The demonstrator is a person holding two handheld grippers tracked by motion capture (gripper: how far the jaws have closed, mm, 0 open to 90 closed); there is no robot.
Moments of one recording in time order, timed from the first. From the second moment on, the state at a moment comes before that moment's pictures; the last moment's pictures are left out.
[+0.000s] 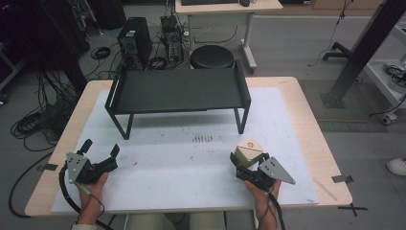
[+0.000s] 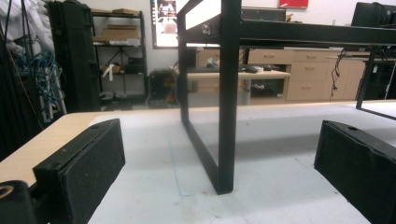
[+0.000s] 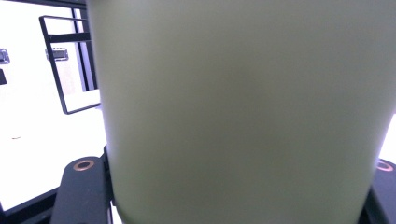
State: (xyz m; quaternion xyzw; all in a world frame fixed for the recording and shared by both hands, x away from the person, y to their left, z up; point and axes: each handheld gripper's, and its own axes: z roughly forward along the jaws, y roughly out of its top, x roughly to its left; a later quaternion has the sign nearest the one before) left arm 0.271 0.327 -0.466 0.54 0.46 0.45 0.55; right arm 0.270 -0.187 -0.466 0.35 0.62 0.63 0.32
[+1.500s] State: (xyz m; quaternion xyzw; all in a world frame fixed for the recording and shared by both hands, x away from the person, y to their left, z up) left arm 0.271 0.327 -0.466 0.54 0.46 0.45 0.55; right arm 0.280 -0.183 -0.337 0.29 0.63 0.66 0.29
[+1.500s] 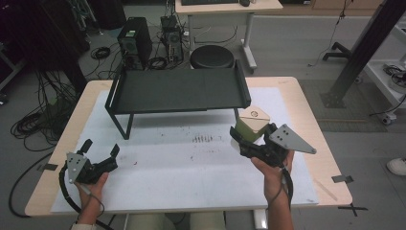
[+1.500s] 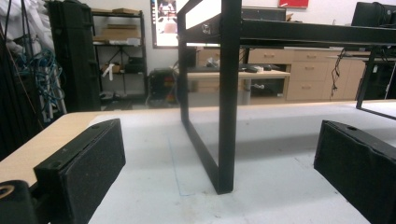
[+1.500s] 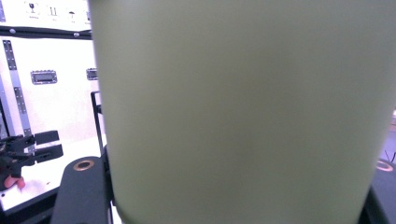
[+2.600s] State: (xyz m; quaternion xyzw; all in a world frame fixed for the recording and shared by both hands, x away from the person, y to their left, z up) left arm 0.271 0.327 -0.466 0.54 0.46 0.45 0.55; right arm 0.346 -0.129 -0.257 0.25 0.64 0.67 0.28
